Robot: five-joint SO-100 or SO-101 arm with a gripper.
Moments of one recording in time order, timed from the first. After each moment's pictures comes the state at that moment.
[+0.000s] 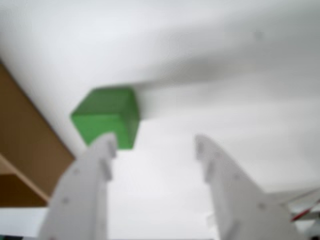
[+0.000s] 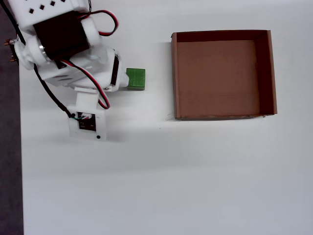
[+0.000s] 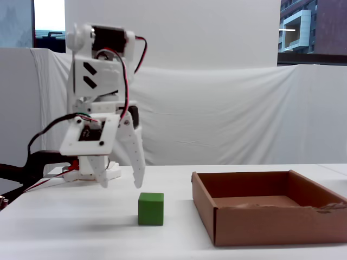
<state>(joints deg) -20.1 88.2 98.6 67.3 -44.6</state>
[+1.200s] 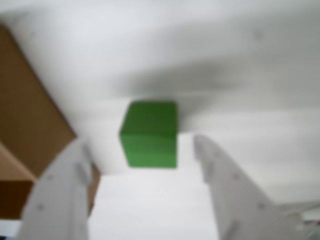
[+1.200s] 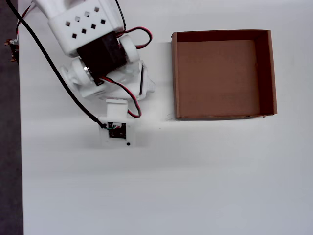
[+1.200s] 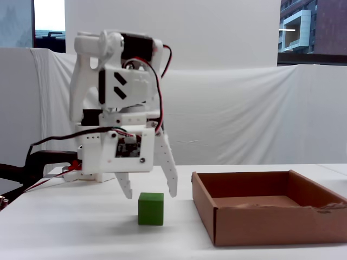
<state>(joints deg) -26.6 75.1 86.0 68.7 -41.9</state>
